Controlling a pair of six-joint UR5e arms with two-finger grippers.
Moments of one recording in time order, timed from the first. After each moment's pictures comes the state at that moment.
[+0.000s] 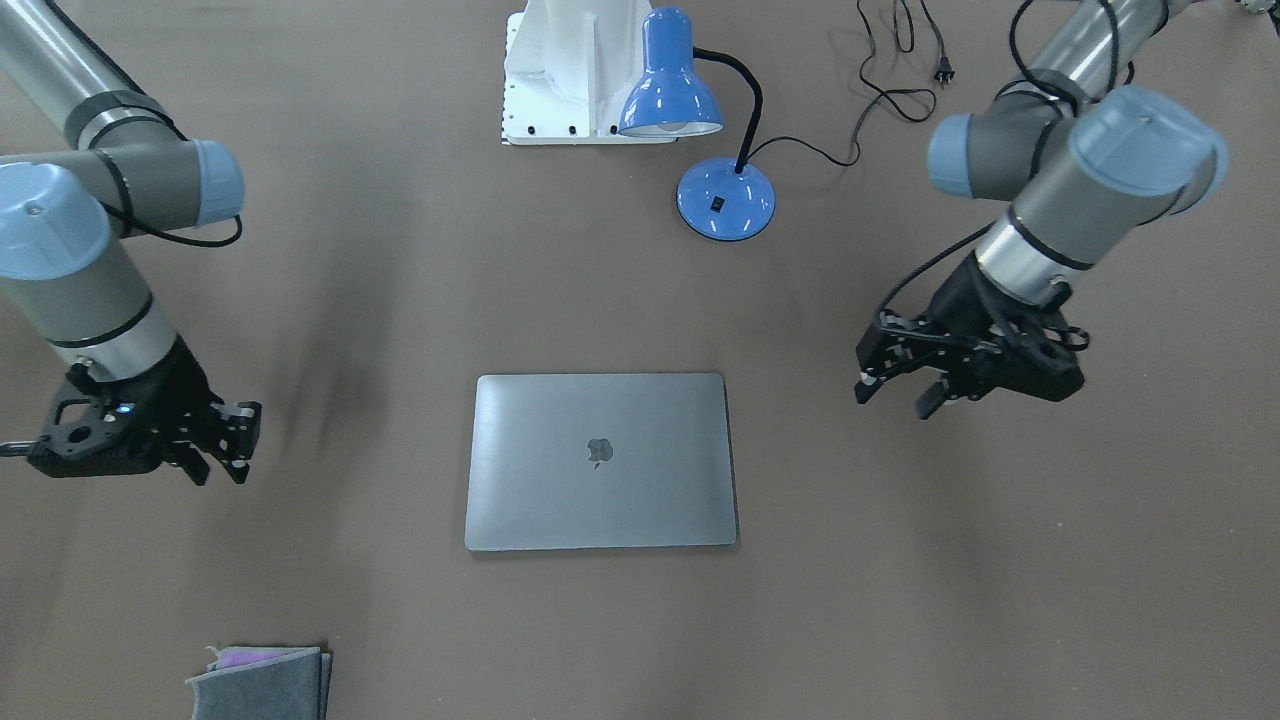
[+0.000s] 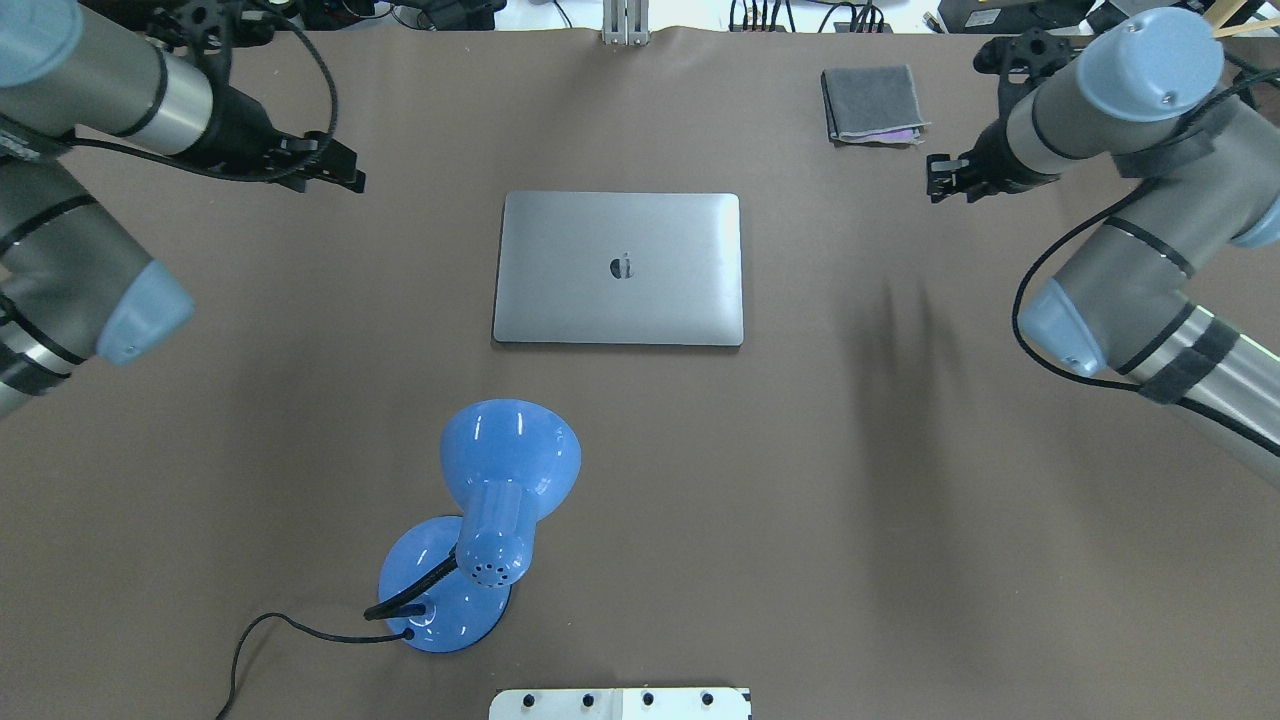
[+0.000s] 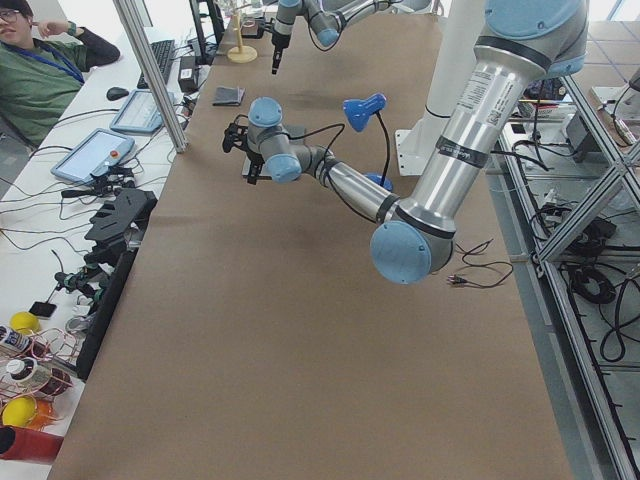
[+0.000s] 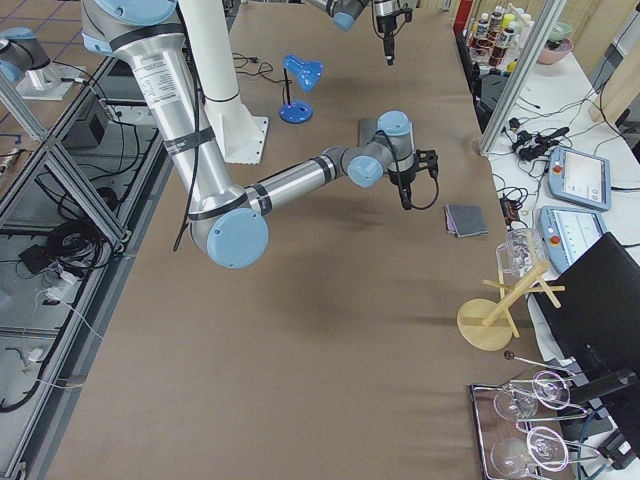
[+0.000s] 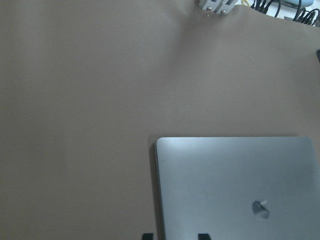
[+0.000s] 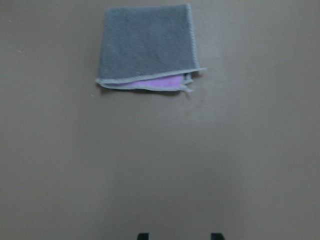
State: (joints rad) left arm -1.01 -1.97 -1.64 -2.07 -2.18 -0.85; right arm 0.99 -1.22 1.59 -1.22 1.99 0.82
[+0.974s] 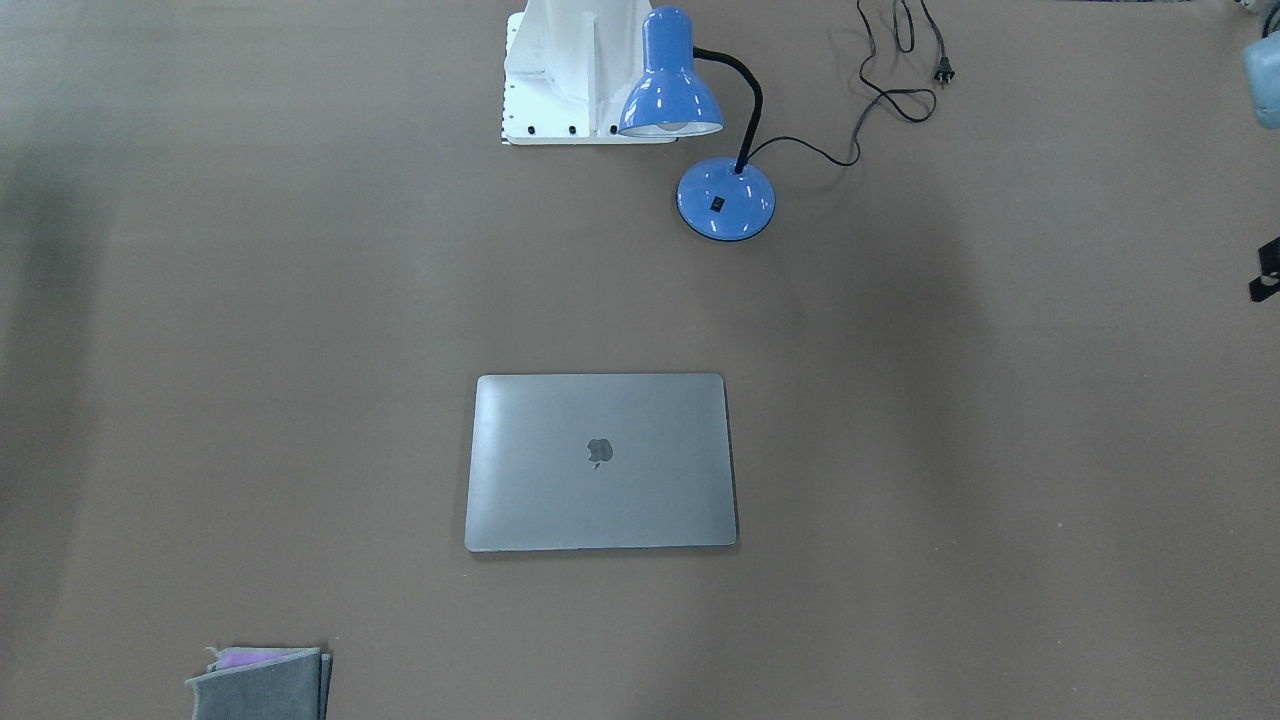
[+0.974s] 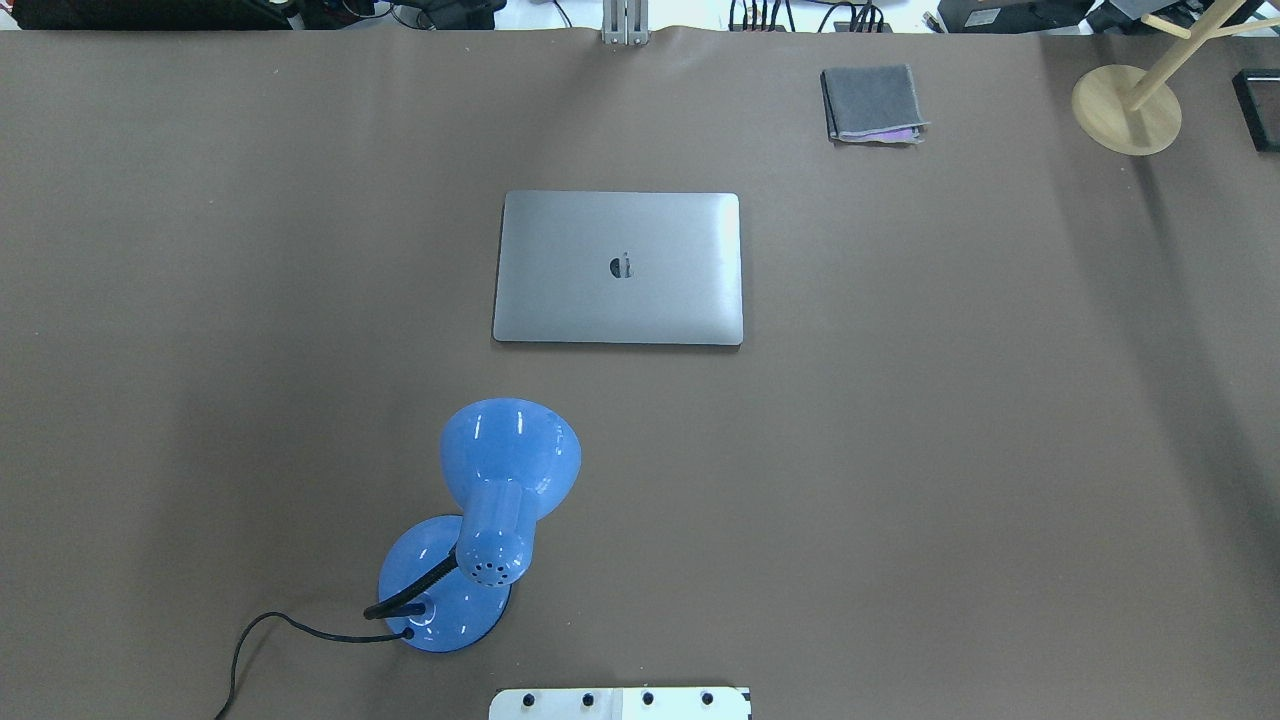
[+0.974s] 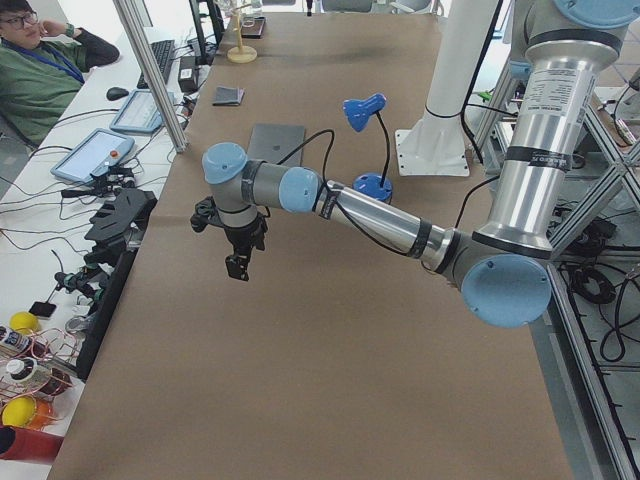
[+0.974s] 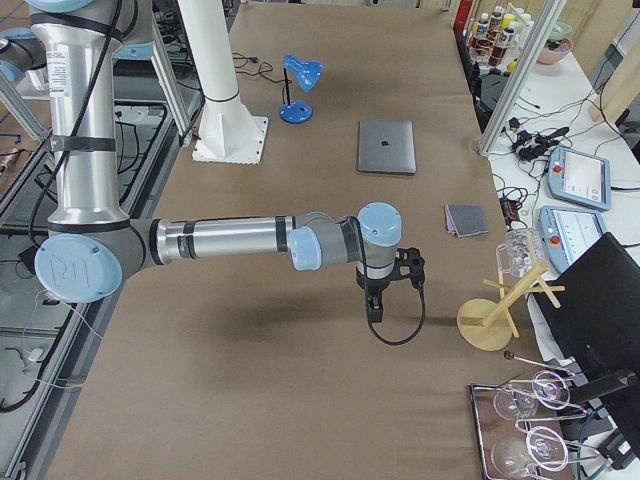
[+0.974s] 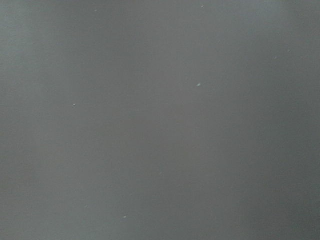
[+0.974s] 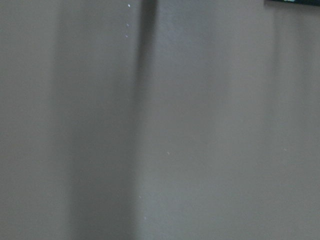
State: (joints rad) left arm -1.46 -1.74 -1.75 -1.31 -2.29 0.14; right arm 1.51 -1.60 1.70 -1.56 2.30 0.03
